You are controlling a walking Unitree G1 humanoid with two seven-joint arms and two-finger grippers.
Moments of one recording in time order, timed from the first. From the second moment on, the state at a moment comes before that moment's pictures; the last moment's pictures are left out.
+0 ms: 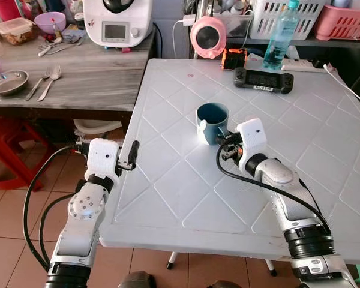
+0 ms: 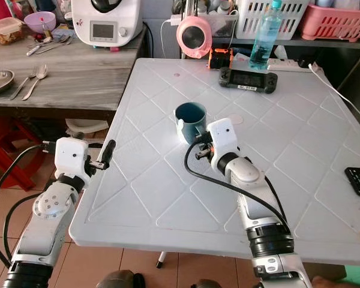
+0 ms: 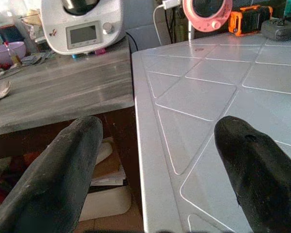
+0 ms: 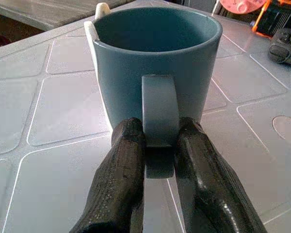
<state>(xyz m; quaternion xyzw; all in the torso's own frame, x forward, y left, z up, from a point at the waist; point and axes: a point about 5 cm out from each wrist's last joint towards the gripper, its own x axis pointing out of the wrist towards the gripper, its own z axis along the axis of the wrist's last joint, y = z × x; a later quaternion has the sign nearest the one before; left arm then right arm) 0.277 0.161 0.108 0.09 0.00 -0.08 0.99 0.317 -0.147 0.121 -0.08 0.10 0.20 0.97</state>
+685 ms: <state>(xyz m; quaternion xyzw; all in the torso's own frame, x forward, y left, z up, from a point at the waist) 0.281 0.161 0.106 0.05 0.00 -0.02 1.00 0.289 -0.128 0.136 -0.01 0.01 0.13 0.99</state>
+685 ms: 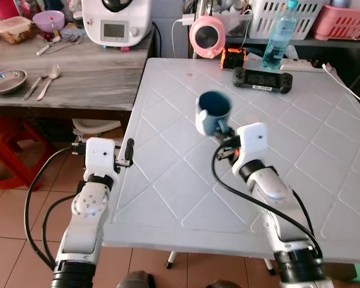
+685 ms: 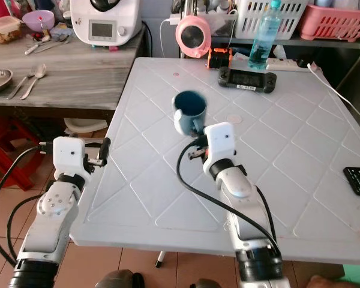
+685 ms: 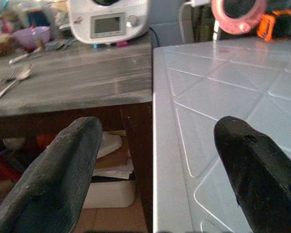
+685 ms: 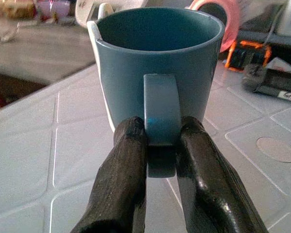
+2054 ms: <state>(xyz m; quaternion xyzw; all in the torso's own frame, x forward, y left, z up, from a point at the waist) 0.289 0.152 0.101 -0.01 0.02 -0.04 1.00 0.274 -0.159 0.134 0.01 0.00 0.01 1.00</state>
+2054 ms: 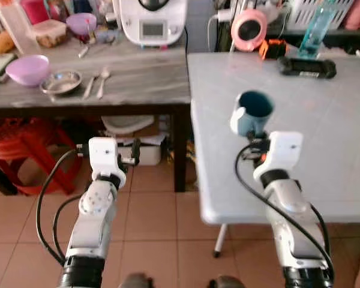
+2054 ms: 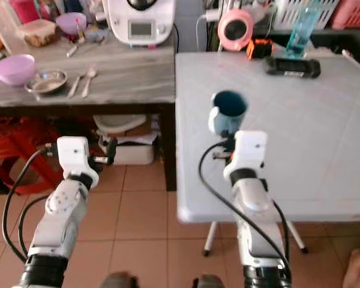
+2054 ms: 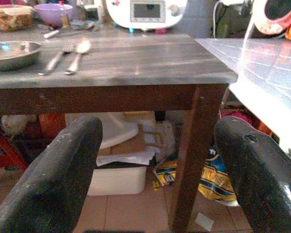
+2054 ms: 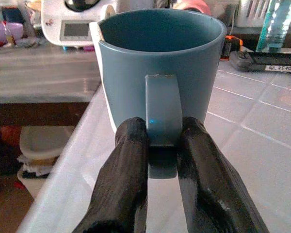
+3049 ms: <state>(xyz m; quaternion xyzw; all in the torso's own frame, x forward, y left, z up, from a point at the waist) 0.298 0.141 0.109 0.00 0.00 -0.05 1.00 0.284 -0.161 0.156 0.01 -0.08 0.00 1.00</state>
